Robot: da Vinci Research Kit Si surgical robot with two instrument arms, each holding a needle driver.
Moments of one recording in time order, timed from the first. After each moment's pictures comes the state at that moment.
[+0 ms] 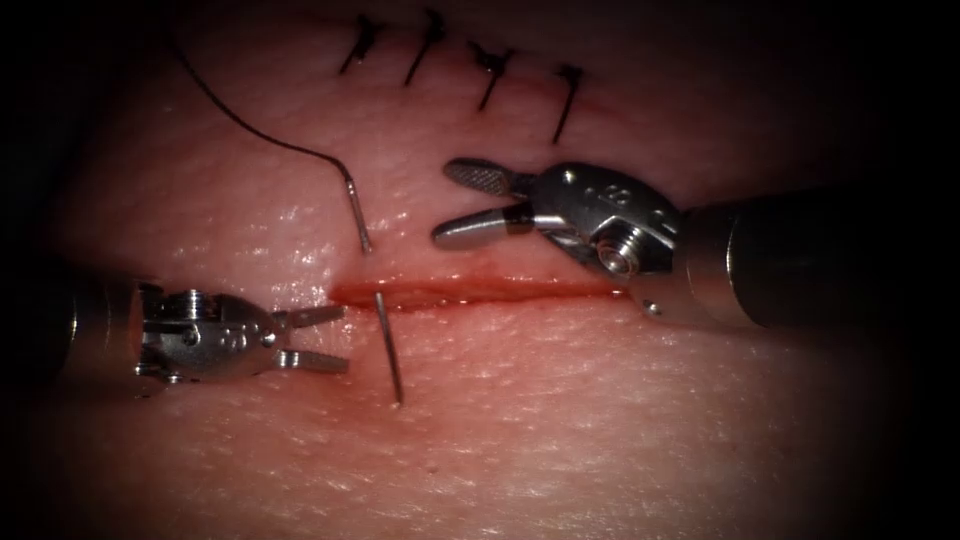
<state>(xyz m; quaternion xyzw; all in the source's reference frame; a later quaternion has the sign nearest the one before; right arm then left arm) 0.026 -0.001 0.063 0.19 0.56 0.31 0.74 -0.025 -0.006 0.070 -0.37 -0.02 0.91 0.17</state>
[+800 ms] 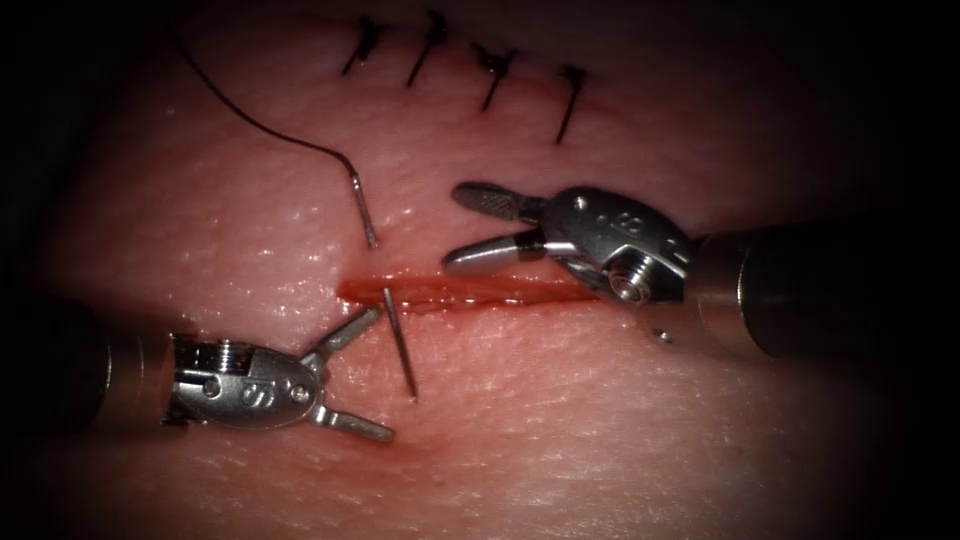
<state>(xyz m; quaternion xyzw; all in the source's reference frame) 0.025 -0.002 0.064 0.17 0.56 0.32 0.75 -0.029 -0.007 0.070 -0.46 0.00 0.87 0.16</state>
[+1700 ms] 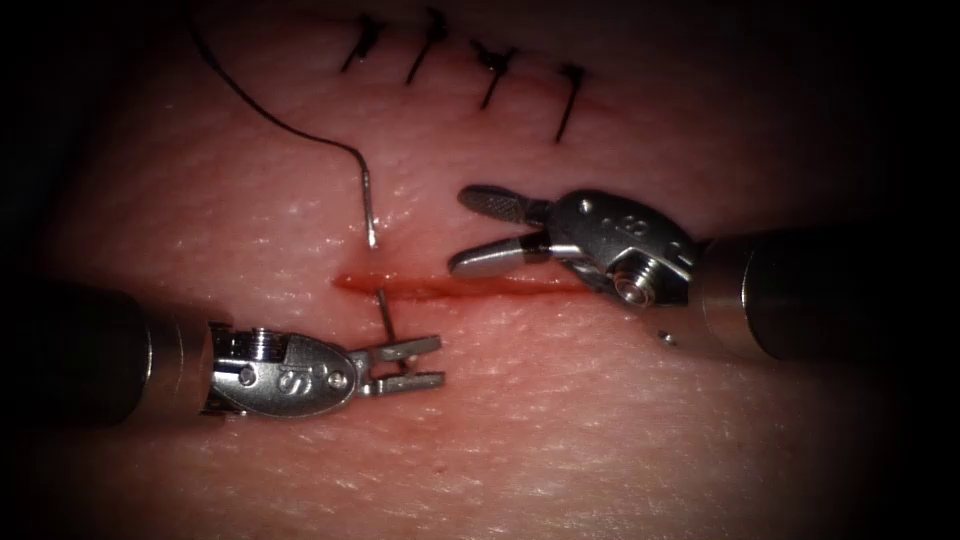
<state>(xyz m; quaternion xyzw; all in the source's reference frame) 0.025 -0.003 0.064 0.17 0.56 0.32 0.75 -0.030 -0.005 0.070 -0.49 -0.02 0.84 0.23</state>
